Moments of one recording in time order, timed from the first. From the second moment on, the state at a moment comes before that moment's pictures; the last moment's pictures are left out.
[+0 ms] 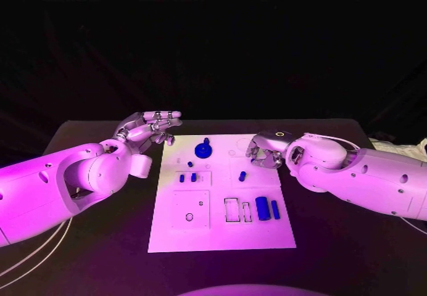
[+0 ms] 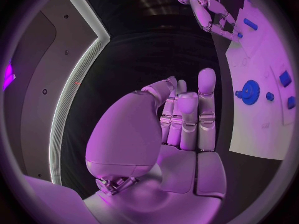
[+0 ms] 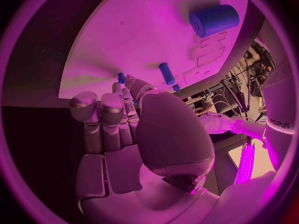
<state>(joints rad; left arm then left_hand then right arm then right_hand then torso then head) 1.19 -0.89 0.01 1.56 0.03 -0.24 0.32 1.43 -0.13 0.47 0.01 0.10 1.06 0.17 0.13 0.08 1.16 0.09 0.22 0.15 1.30 0.00 1.10 0.77 0.16 1.25 0.11 0.65 0.99 1.19 -0.84 -0.05 1.51 -1.71 -0.19 -0.18 1.45 -0.10 0.37 0.06 0.13 1.08 0.14 0.08 0.08 1.09 0.08 0.15 0.12 1.46 -0.01 1.00 0.99 0.14 1.24 0.09 1.21 0.89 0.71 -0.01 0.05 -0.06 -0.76</state>
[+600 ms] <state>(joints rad) 1.19 -0.89 0.01 1.57 0.04 -0.23 0.32 1.43 -0.13 0.47 0.01 0.10 1.06 0.17 0.14 0.08 1.16 0.09 0.23 0.15 1.29 0.00 1.10 0.75 0.16 1.24 0.10 0.63 0.98 1.18 -0.82 -0.05 1.49 -1.78 -0.16 -0.19 1.45 -0.11 0.39 0.06 0.12 1.10 0.14 0.08 0.08 1.11 0.08 0.15 0.10 1.46 -0.01 1.00 0.98 0.14 1.24 0.09 1.21 0.89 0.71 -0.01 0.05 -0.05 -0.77</state>
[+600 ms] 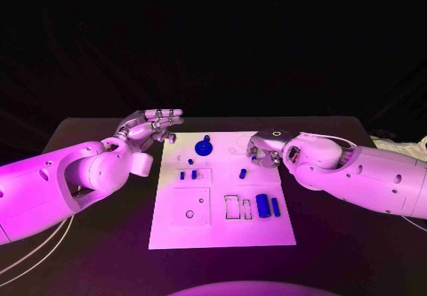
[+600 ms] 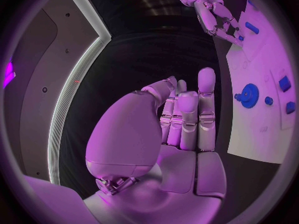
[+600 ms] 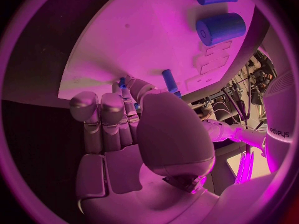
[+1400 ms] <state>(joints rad) 1.19 -0.89 0.01 1.57 0.04 -0.22 0.31 1.43 -0.13 0.46 0.01 0.10 1.05 0.17 0.14 0.08 1.14 0.09 0.24 0.16 1.27 0.01 1.08 0.73 0.16 1.22 0.11 0.59 0.95 1.18 -0.82 -0.05 1.50 -1.80 -0.17 -0.20 1.46 -0.09 0.46 0.01 0.06 1.16 0.13 0.09 0.10 1.20 0.06 0.15 0.07 1.46 -0.01 1.01 0.98 0.14 1.26 0.08 1.22 0.93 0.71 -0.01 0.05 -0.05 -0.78</state>
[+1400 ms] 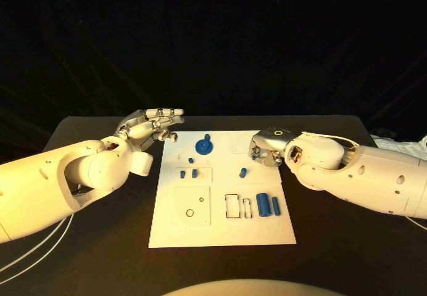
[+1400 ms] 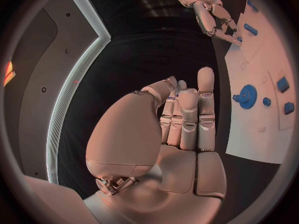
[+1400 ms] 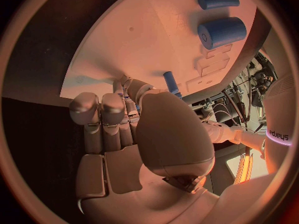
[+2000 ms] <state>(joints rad) 1.19 -0.89 0.01 1.56 0.03 -0.22 0.30 1.43 -0.12 0.46 0.00 0.10 1.05 0.17 0.14 0.08 1.13 0.09 0.24 0.16 1.27 0.01 1.08 0.72 0.16 1.22 0.11 0.58 0.95 1.18 -0.83 -0.05 1.50 -1.75 -0.19 -0.20 1.41 -0.09 0.45 0.03 0.05 1.17 0.12 0.10 0.10 1.20 0.06 0.15 0.07 1.46 -0.01 1.01 0.99 0.14 1.26 0.08 1.23 0.93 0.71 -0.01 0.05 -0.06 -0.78</state>
